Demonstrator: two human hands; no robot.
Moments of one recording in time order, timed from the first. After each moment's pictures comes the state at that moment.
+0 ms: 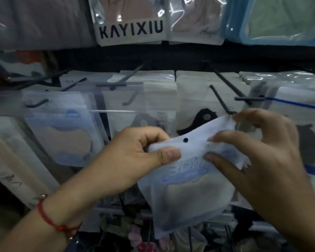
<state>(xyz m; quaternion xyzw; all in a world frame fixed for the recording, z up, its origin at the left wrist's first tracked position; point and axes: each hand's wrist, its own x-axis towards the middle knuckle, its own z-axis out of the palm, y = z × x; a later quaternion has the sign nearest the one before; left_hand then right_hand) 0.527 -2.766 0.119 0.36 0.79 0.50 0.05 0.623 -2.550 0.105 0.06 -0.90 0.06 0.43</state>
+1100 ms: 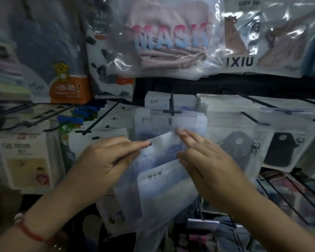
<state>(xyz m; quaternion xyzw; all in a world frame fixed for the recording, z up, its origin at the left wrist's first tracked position) 0.441 -3.059 0.109 0.44 0.80 0.33 -0.24 0.516 -2.808 0.095 0.21 -0.92 0.09 0.32</state>
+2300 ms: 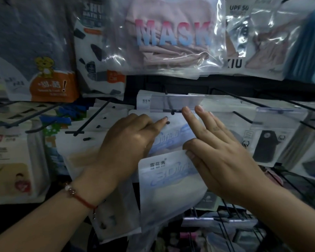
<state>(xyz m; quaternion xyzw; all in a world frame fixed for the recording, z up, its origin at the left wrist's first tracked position) 0.398 -3.004 0.114 0.46 0.77 0.15 -0.43 0.529 -2.812 0.128 0.19 -0.92 -0.02 0.34</state>
